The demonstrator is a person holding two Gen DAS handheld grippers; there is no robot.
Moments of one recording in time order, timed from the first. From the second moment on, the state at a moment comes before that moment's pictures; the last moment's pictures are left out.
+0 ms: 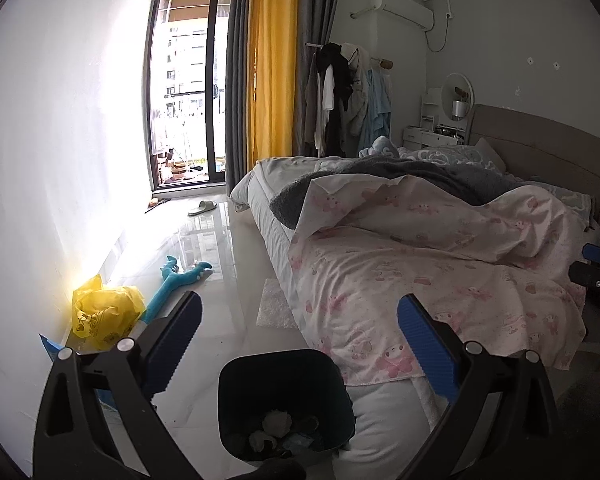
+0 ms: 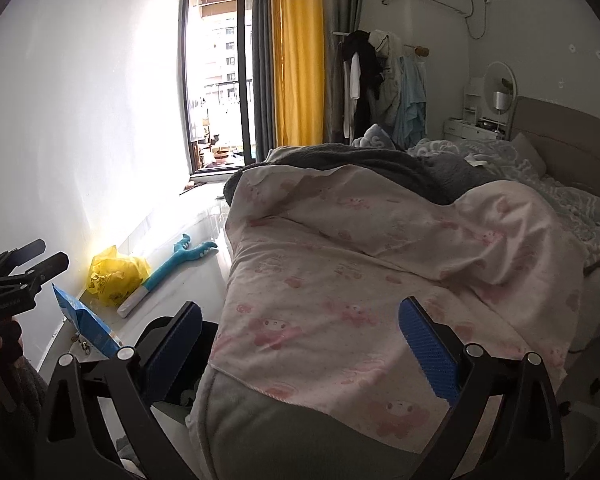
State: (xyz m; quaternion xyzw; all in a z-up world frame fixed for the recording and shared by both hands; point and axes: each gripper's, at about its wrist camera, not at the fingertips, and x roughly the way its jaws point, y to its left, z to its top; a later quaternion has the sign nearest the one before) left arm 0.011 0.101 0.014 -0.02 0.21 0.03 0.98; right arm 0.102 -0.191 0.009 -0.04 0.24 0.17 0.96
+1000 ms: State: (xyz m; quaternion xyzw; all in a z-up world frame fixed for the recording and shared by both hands) left arm 0.009 0.083 -0.003 -0.02 0.22 0.04 0.97; right arm 0.071 -0.210 -0.001 -0.01 0.22 0.22 0.95
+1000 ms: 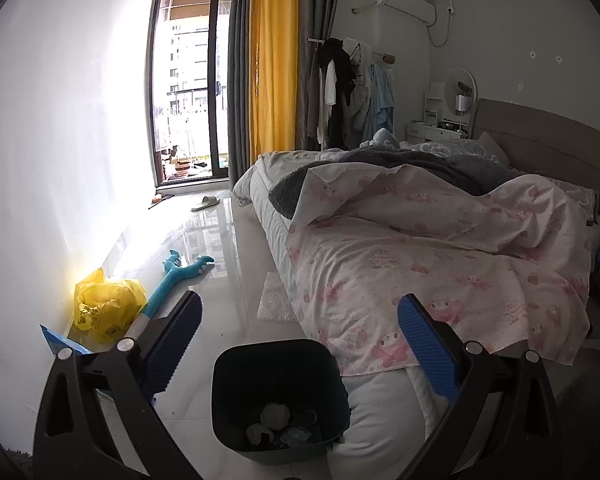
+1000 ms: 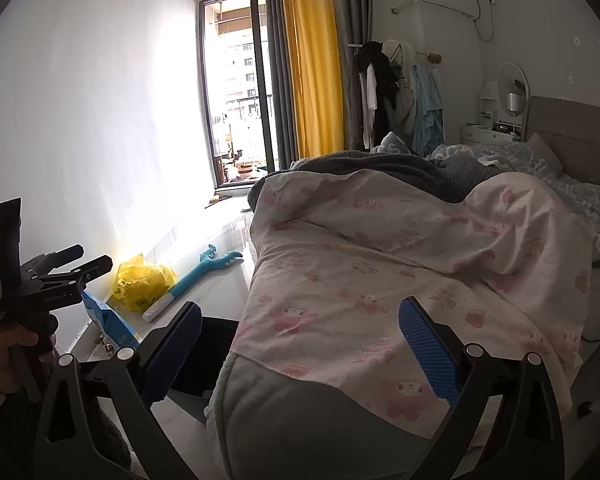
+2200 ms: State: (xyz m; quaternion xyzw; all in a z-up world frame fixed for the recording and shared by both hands) left arm 0.009 0.079 -0.004 -0.01 0.22 0.04 0.98; right arm 0.072 -0.209 -0.001 -0.01 0.22 0.22 0.95
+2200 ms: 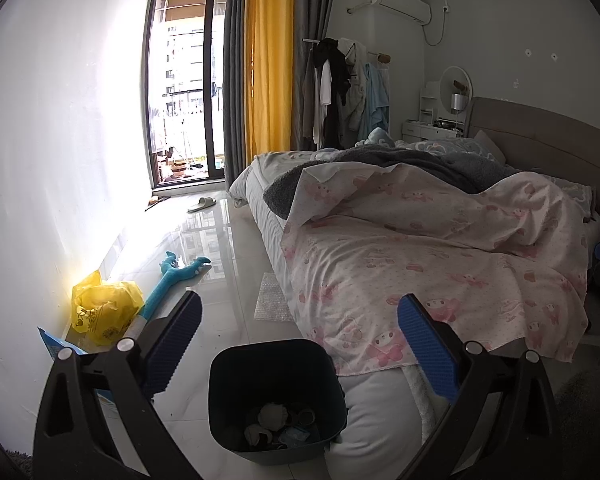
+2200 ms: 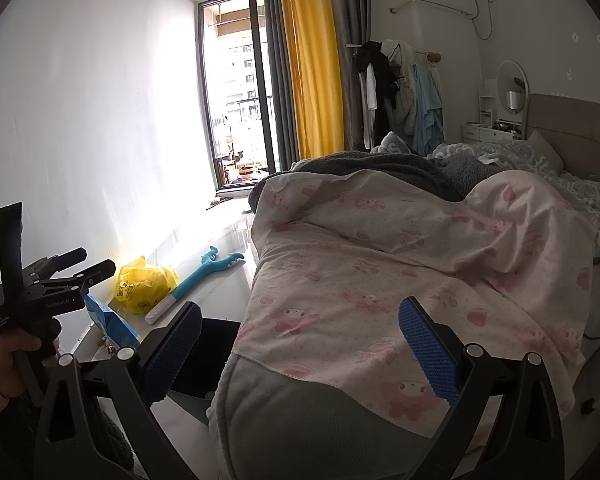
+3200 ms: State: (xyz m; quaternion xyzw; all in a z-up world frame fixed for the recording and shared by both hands) left arm 0.009 0.077 -0.006 -0.01 0.22 0.04 0.97; right arm 0.070 -0.207 -0.001 -0.01 0.22 0.22 0.95
